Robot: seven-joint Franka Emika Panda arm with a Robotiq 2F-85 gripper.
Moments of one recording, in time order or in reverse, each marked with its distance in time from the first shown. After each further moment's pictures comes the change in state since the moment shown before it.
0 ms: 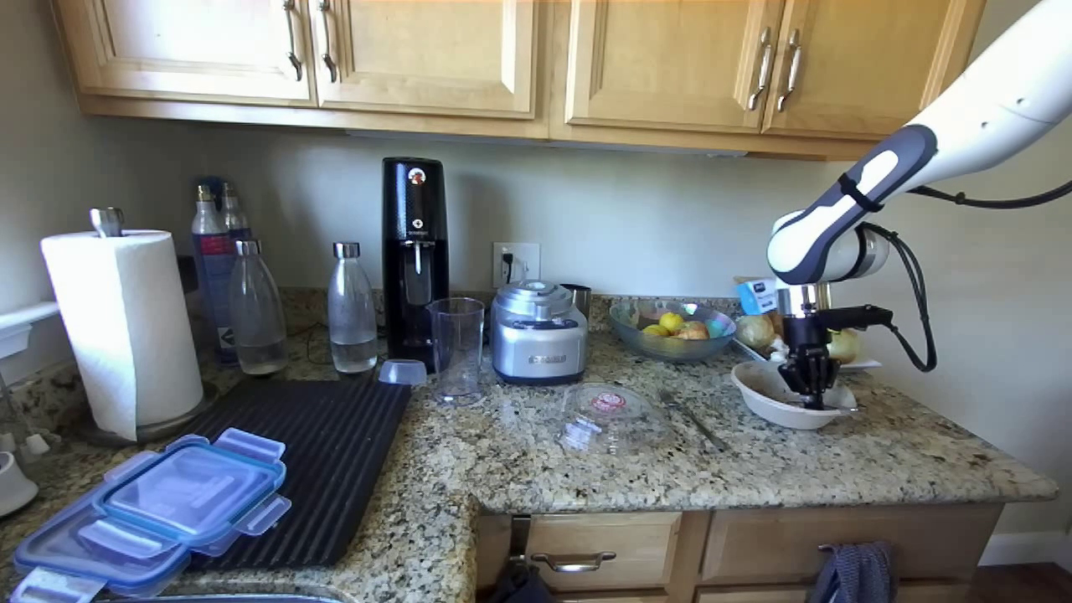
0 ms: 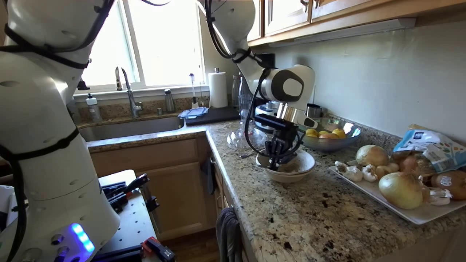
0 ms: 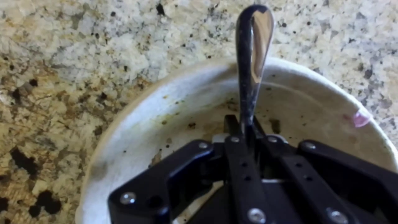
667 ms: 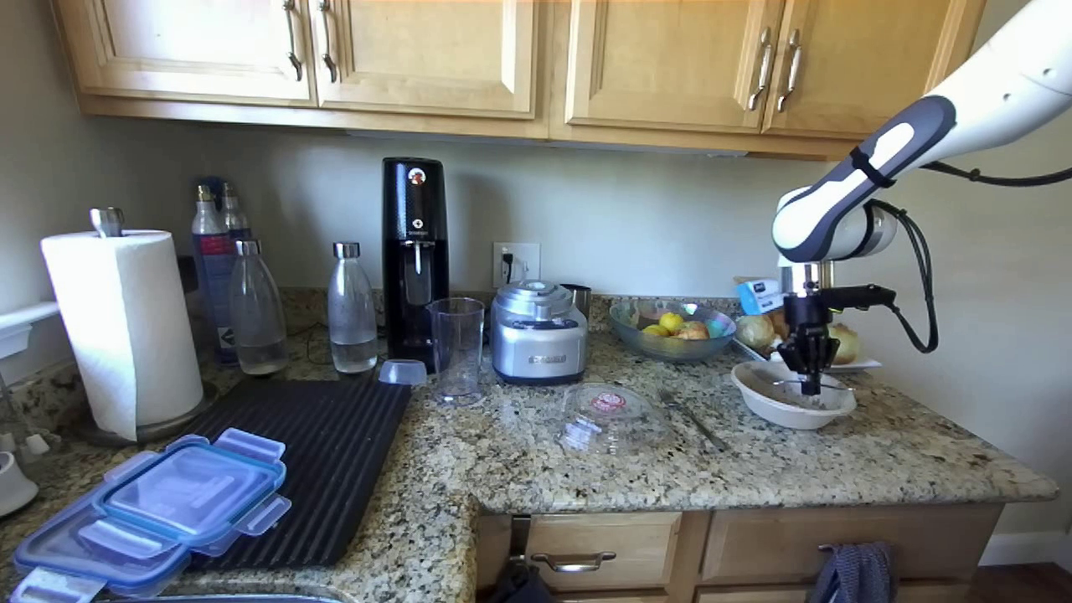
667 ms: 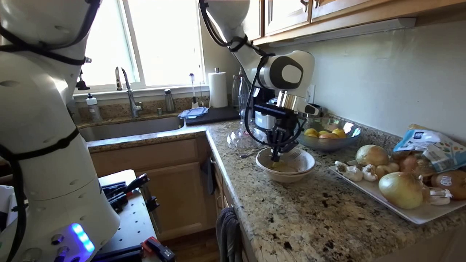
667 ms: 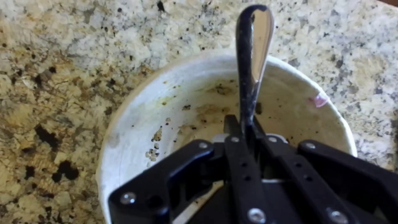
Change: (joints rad) arm 0.001 -0.085 0.006 -0.027 0.001 -0.003 0.000
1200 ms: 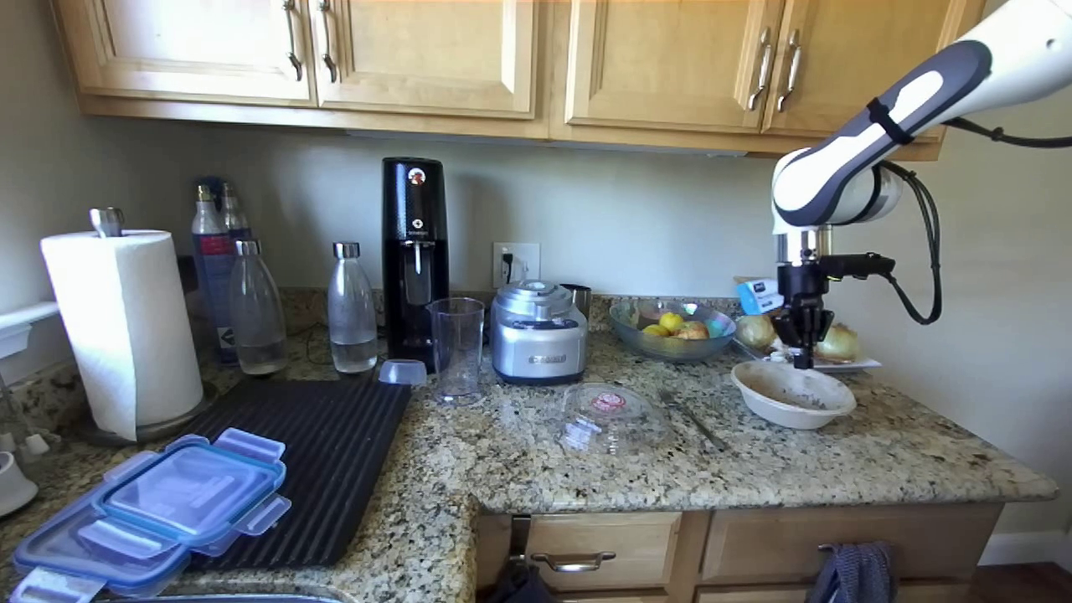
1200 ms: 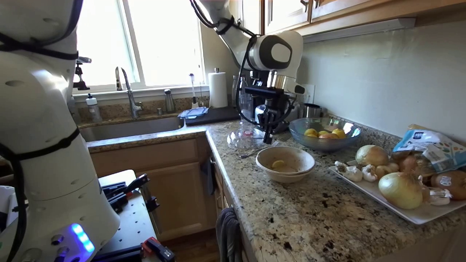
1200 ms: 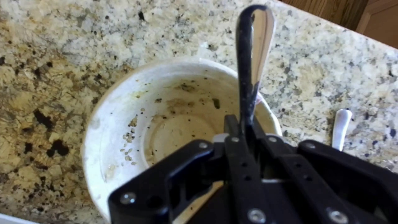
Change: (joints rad) arm 0.037 -0.133 0.027 -0.052 -0.002 -0.045 0.016
